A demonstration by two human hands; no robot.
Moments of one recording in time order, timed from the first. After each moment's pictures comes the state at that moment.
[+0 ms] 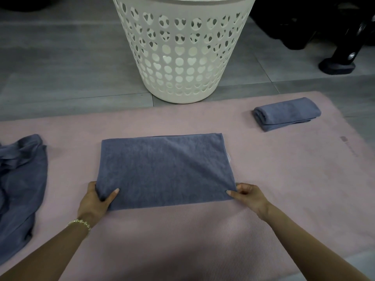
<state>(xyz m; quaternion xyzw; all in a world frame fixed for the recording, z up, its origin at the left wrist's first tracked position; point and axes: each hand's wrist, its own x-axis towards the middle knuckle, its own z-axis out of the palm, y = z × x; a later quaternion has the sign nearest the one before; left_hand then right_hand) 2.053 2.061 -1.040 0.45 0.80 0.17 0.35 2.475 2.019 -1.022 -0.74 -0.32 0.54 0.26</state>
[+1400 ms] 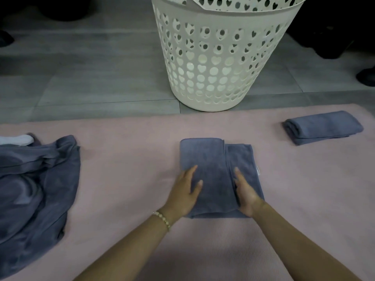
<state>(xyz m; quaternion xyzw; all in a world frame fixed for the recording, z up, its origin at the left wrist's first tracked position) 2.187 2.082 -0.997 0.66 0.58 0.22 0.43 2.380 2.086 -1.017 -0.57 -0.14 0.72 0.36</state>
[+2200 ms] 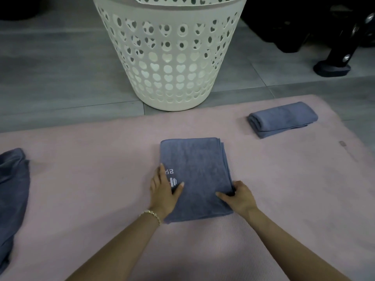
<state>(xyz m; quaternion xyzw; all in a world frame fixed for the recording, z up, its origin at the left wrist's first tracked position) 2.246 2.098 -1.050 0.64 0.67 0.13 0.35 2.465 2.054 -1.029 -0.81 -0.39 0.40 0.17</state>
